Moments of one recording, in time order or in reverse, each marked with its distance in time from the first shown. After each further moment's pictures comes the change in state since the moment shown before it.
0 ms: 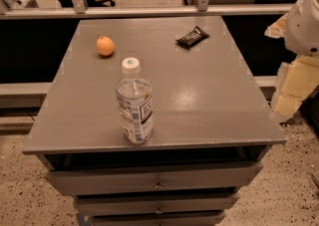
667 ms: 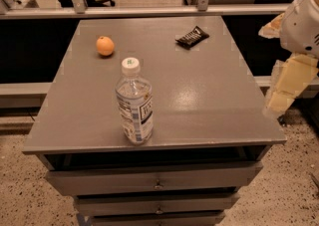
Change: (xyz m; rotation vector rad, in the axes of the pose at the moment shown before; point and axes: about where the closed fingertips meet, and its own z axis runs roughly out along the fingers) arm -0.007 -0.007 0.007 -0.017 -0.065 -0.001
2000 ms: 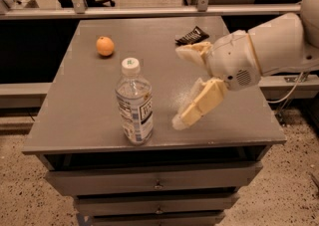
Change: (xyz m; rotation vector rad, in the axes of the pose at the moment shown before) arm -0.150 0.048 0.059 -0.224 -0.753 -0.017
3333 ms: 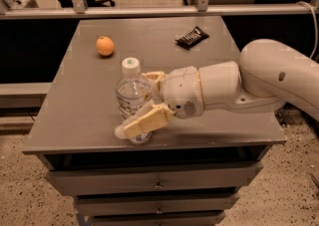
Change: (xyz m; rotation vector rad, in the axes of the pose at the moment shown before) arm -0.015 0.024 0.098 -0.061 -0.257 0.063
